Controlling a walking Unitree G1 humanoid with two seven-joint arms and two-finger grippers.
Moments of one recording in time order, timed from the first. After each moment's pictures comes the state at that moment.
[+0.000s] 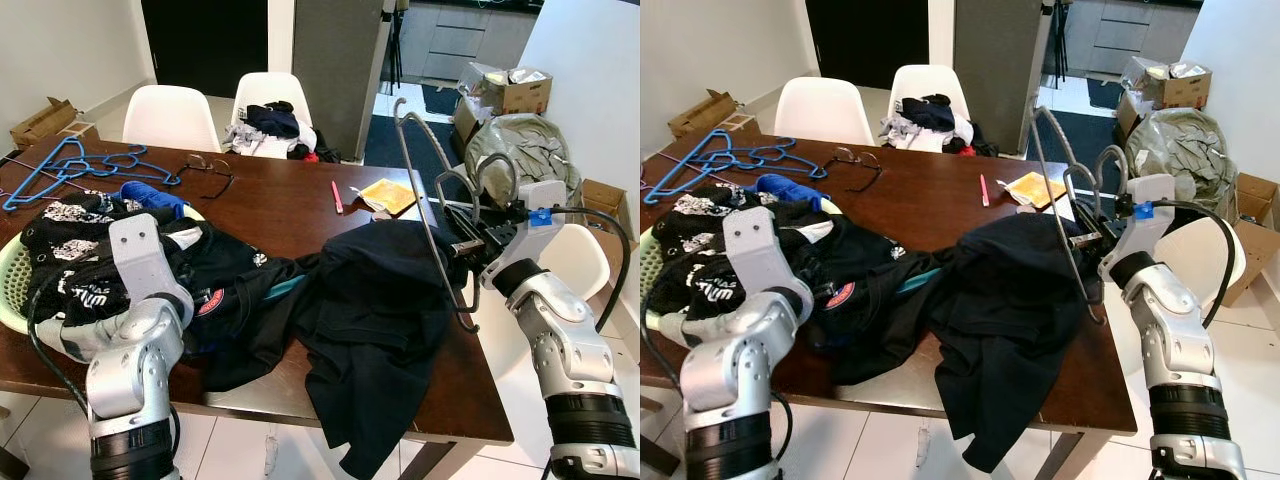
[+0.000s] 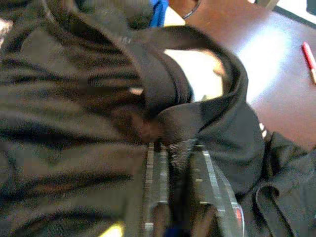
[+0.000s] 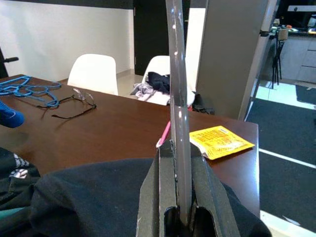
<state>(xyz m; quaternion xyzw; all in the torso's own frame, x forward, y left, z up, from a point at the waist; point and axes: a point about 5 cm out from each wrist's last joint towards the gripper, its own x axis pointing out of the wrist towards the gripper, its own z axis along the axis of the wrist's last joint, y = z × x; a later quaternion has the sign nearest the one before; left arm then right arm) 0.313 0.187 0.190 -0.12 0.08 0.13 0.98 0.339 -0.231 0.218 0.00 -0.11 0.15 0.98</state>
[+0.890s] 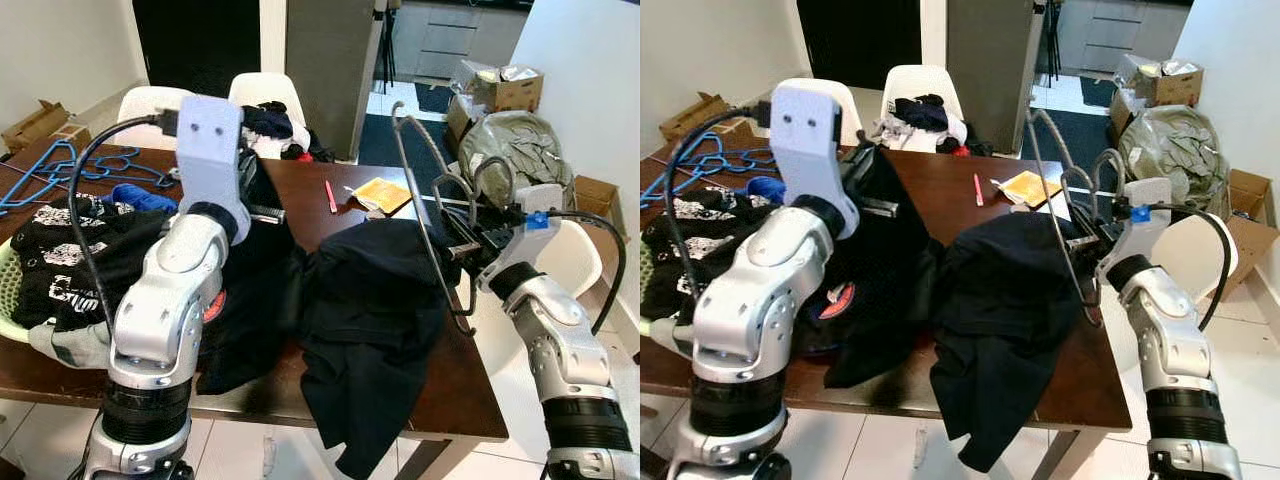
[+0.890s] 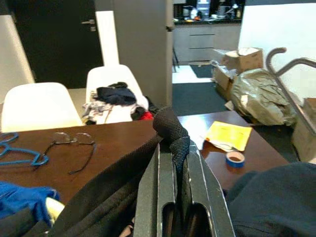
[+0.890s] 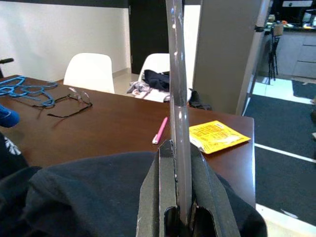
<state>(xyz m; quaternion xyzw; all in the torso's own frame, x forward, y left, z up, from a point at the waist) 0.308 0.112 0.305 0.02 -0.15 -0.09 0.98 0.338 -0.228 0.214 0.00 -0.10 0.15 0.98</state>
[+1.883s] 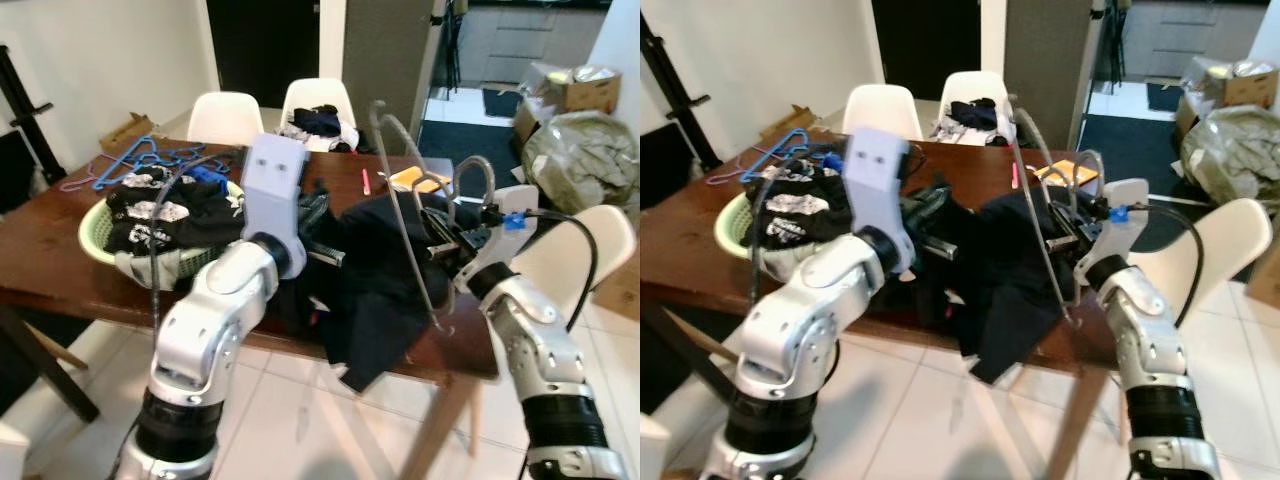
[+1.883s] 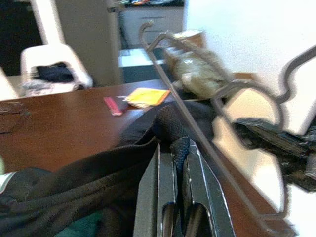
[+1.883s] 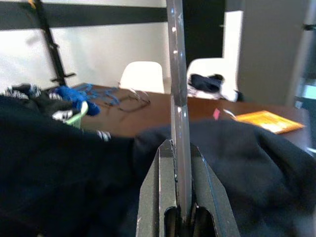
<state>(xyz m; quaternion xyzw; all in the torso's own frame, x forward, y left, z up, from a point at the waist) 0.299 0.055 0.285 -0.02 -0.11 -0.26 0.96 0.342 -0.210 0.211 0.03 -0.11 0.16 0.98</state>
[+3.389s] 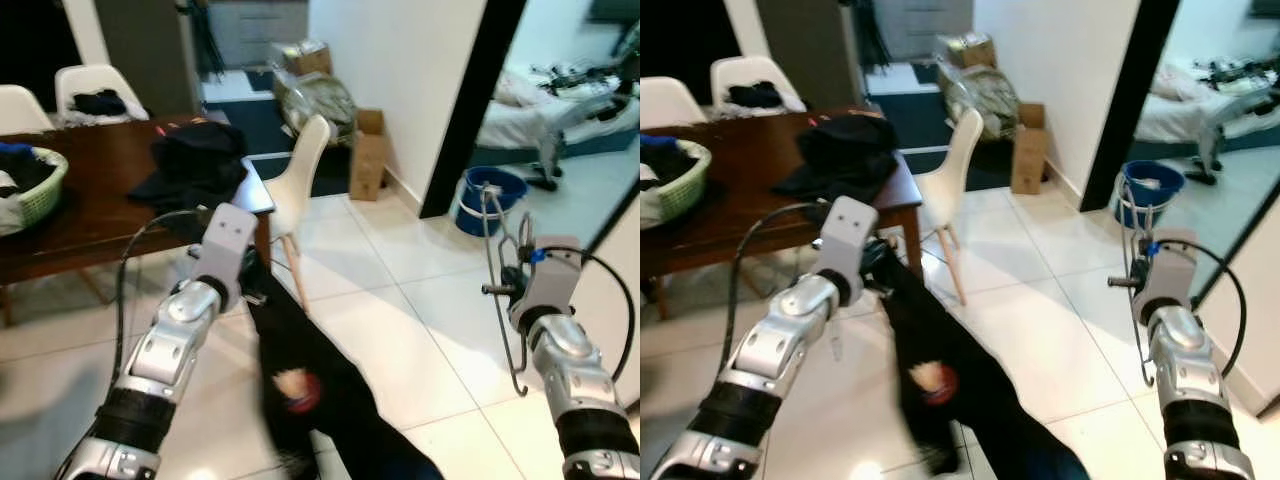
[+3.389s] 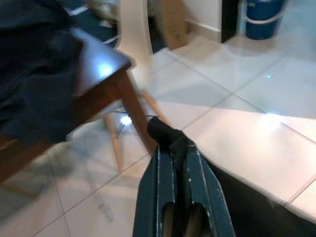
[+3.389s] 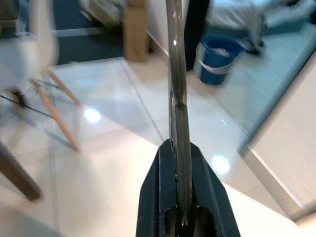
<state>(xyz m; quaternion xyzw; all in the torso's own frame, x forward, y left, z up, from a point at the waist) 0.348 0.160 0.150 0.13 0.04 -0.08 0.99 0.322 -0.294 0.119 -0.06 0.08 -0.08 0.99</state>
